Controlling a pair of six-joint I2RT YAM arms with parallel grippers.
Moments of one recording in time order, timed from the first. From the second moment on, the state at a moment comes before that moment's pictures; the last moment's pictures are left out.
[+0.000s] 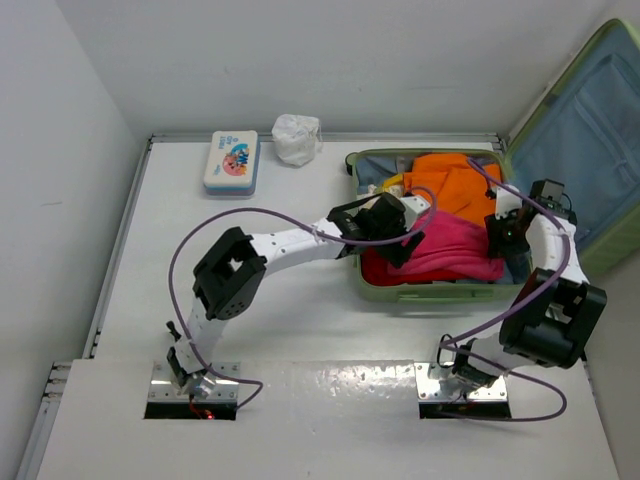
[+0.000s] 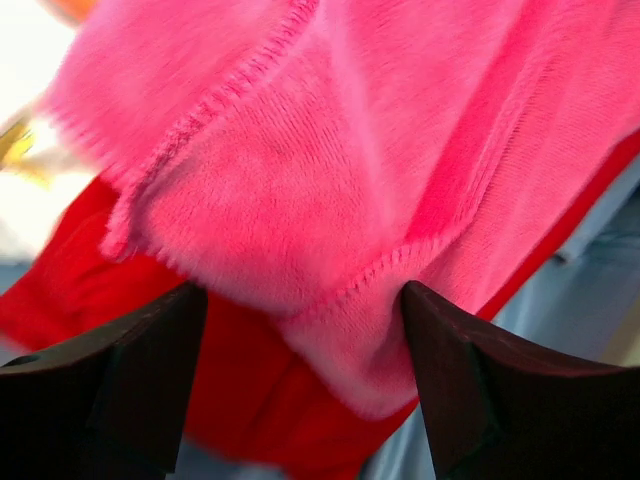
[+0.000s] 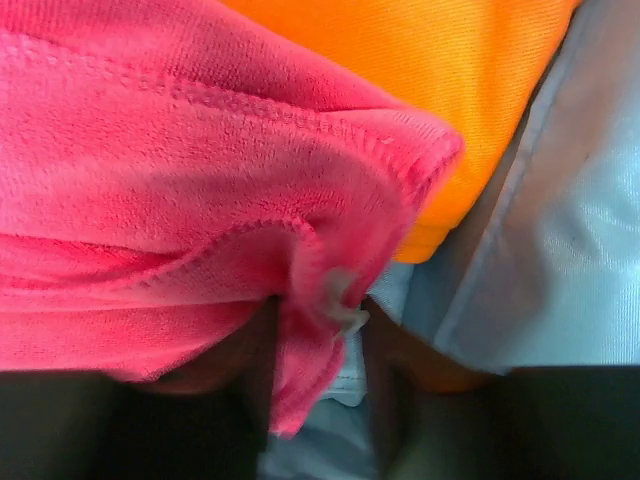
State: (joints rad) left arm -0.97 2.08 1.68 -0.25 0.02 -0.12; right arm -0.45 1.45 1.01 -0.74 -0.22 -0.63
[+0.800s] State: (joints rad) left arm -0.38 2.46 2.28 -0.25 -0.11 0.02; right arm -0.20 1.29 1.24 -0.78 -0.24 -0.35
